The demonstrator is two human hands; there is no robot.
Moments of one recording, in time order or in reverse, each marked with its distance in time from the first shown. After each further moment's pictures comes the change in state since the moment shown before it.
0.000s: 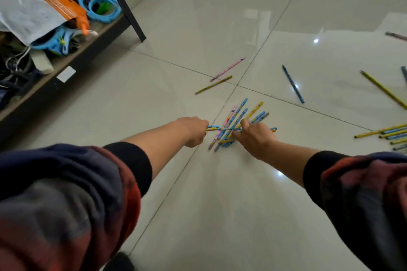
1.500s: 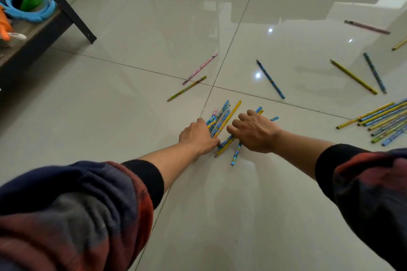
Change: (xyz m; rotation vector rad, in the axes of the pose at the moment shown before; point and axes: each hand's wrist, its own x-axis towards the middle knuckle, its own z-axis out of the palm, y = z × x) left_hand 0.083 0.041 0.028 -0.469 0.204 -0.124; right_hand 0.023 0.051 0.043 -0.089 0.121 -0.148
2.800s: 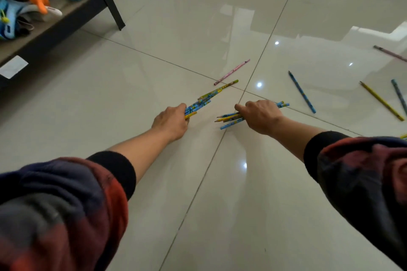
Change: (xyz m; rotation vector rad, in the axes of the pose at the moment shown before) left_hand 0.022 -0.146 -0.056 -0.022 0.147 0.059; right_hand 0.097 -0.002 -0.043 0.180 -0.108 0.297
